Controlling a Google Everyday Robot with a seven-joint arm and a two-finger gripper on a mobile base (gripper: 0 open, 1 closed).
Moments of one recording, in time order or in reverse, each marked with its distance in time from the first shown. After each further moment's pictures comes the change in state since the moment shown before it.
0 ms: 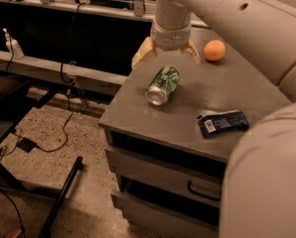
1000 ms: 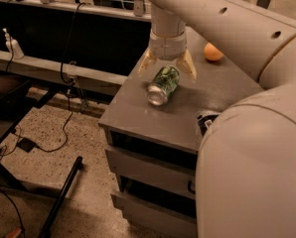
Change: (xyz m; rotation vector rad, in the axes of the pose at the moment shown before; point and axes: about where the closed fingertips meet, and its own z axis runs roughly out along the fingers) arm 0.022 -0.003 0.026 0.076 0.147 0.379
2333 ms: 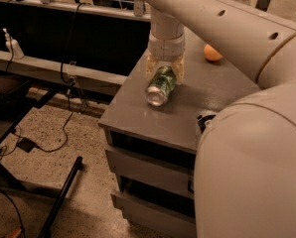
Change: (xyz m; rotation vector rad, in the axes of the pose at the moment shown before) arm -0.008 0.008 0.008 -0.022 -0.024 -0.005
